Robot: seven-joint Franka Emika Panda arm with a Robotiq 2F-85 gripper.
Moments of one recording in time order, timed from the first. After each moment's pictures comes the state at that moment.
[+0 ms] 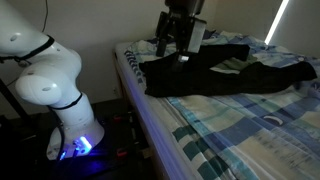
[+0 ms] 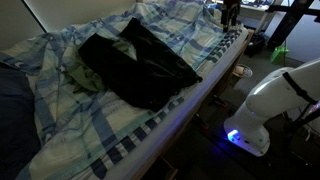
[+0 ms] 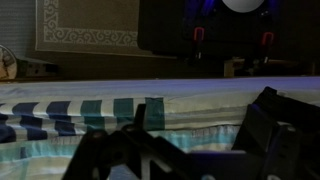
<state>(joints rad) -0.12 -0.48 -0.28 -2.16 -0.23 1.48 -0.43</state>
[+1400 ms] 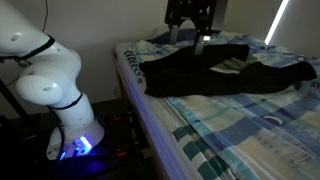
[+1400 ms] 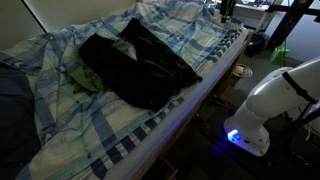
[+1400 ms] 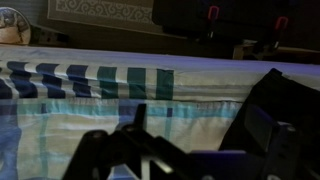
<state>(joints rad) -0.11 -0.46 -0.29 -2.07 -0.23 1.52 -0.51</state>
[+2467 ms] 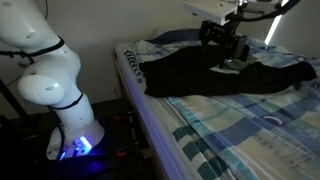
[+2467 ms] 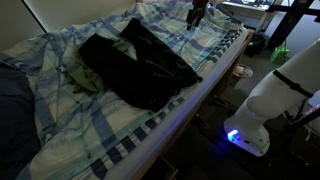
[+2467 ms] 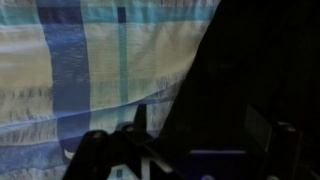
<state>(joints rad) -0.08 -0.19 -0.28 -2.04 0.12 1.87 -0.49</state>
